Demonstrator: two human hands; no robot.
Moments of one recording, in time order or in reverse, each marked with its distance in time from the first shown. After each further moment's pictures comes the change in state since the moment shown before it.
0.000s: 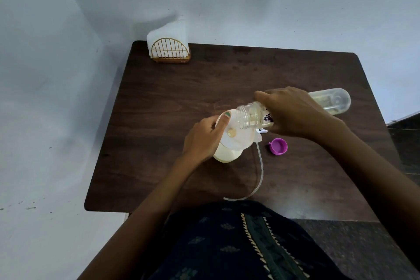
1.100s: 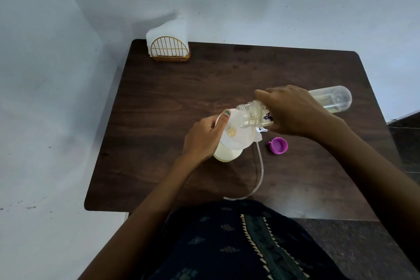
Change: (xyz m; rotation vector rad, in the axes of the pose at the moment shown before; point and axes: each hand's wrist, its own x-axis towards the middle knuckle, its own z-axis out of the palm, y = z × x) left_hand -0.001 0.003 -0.001 0.001 -0.013 -0.038; right_hand 0.001 0.002 0.003 0.001 0.027 -0.020
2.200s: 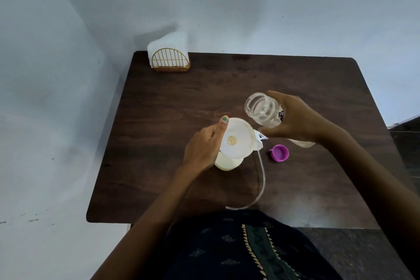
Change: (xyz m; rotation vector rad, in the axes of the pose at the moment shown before) left_hand -0.010 0.012 -0.005 -0.020 0.001 -0.024; right_hand -0.009 0.015 0.008 0.816 0.046 0.174
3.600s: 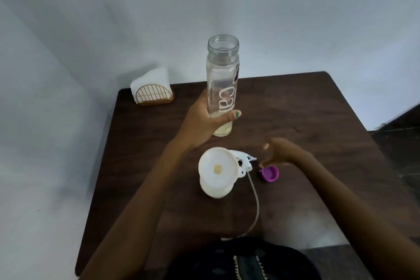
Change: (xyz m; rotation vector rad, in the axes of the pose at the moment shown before) left_hand 0.066 0.084 -0.028 -0.228 -0.095 0.452; right_hand 0.007 0.110 0.032 -0.239 -0.259 0.626
